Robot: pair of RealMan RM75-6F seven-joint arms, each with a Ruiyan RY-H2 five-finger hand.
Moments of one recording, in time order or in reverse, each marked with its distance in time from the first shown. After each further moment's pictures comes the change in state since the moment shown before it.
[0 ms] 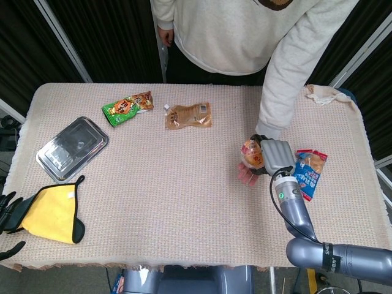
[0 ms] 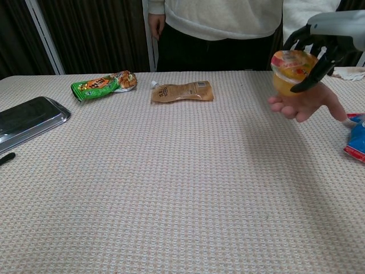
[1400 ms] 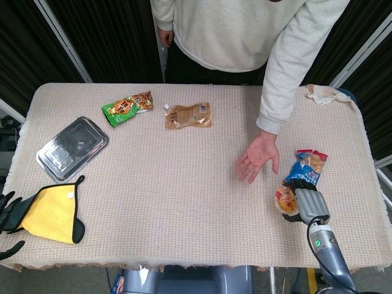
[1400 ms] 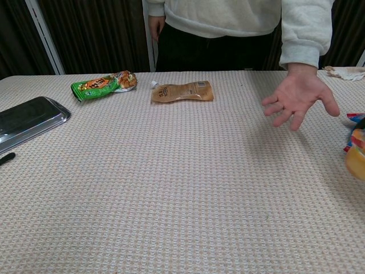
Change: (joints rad) left arm 0.005 -0.008 -0.004 0.004 -0.002 0.009 0.015; right arm -0.353 0.079 -0.240 -0.074 -0.236 -0.014 0.161
